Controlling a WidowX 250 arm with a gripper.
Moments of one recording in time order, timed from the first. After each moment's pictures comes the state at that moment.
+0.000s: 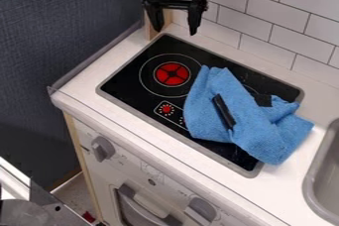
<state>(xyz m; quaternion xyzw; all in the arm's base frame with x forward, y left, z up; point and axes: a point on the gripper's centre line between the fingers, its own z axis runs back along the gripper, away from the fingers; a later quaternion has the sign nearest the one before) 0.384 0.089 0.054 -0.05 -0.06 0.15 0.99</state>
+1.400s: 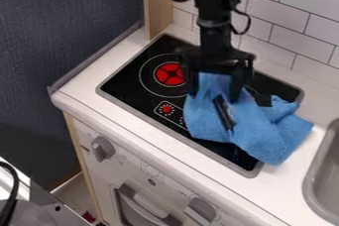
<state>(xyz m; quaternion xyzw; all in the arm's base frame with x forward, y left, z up) 0.321 -0.026 0.012 -0.09 0.04 0.15 0.98</state>
